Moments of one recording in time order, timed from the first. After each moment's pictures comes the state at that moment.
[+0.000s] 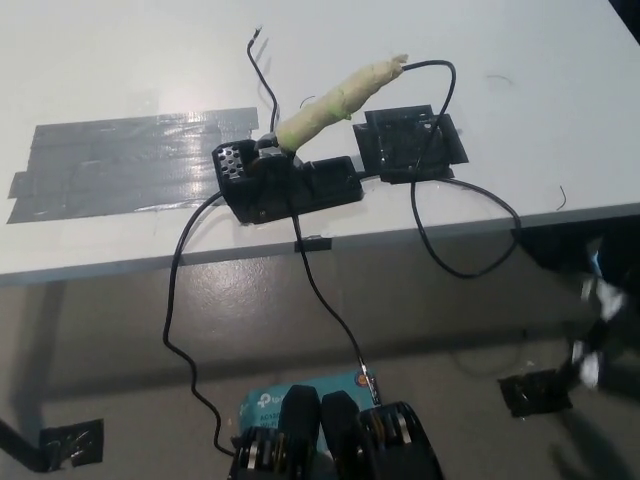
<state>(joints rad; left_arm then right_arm) 0.25 0.48 -0.05 -0.13 0.01 0.41 -0.26 -0.20 -0.62 0.17 -0.44 -0.26 0.42 0.32</state>
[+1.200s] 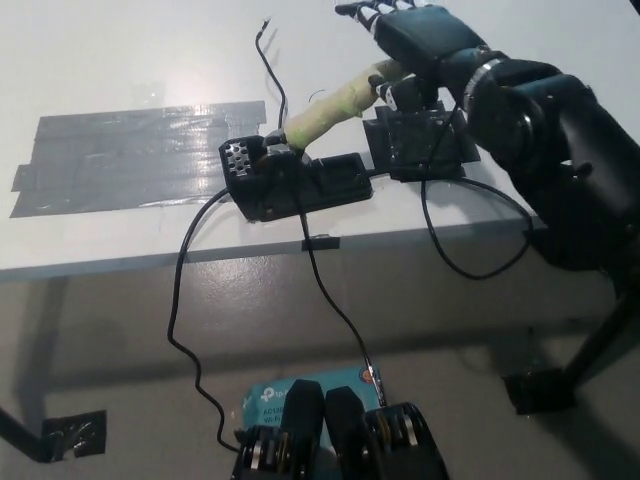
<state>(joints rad) 0.24 0.49 -0.06 -0.15 0.02 0.45 -0.29 -1.14 -0.33 0.64 0.45 -0.64 0.19 0.36</state>
